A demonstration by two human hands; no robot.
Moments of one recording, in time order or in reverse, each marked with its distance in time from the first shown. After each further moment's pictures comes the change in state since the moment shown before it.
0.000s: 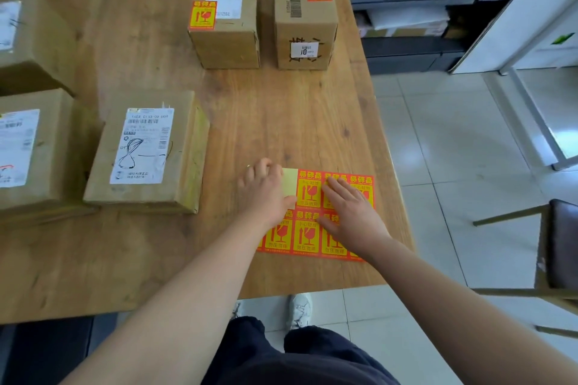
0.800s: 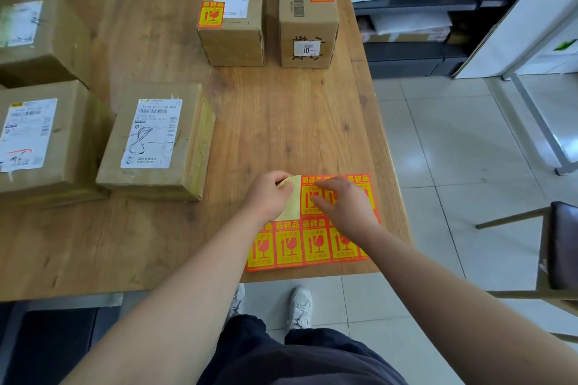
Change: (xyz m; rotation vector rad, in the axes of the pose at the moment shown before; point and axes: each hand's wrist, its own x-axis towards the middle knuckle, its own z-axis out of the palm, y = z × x) left_hand -0.023 0.004 -0.007 -0.713 -0.114 -0.119; right_hand -0.004 -0.021 -0.010 0.404 0.183 0.113
